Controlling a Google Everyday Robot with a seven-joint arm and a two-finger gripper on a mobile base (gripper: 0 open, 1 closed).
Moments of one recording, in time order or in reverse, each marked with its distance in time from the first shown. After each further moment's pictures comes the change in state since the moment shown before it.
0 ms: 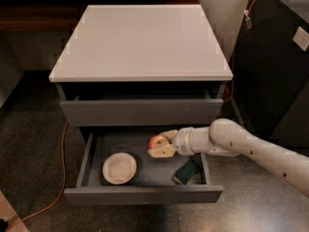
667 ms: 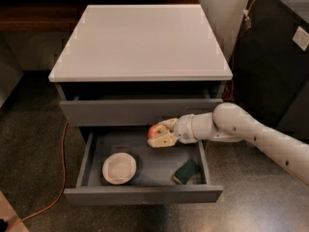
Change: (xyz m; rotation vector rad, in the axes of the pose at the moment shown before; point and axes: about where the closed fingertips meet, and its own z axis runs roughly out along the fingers) arm -0.048 0.001 -0.022 -0.059 -0.023 -0.070
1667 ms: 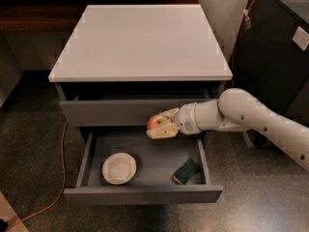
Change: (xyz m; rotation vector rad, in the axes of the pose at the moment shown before) arm -0.049 0.020 -0.032 0.006 0.008 0.032
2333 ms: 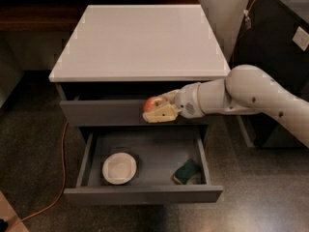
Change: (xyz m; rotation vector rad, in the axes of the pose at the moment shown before) arm -0.076 0.029 -0.042 0.031 -0.033 -0.018
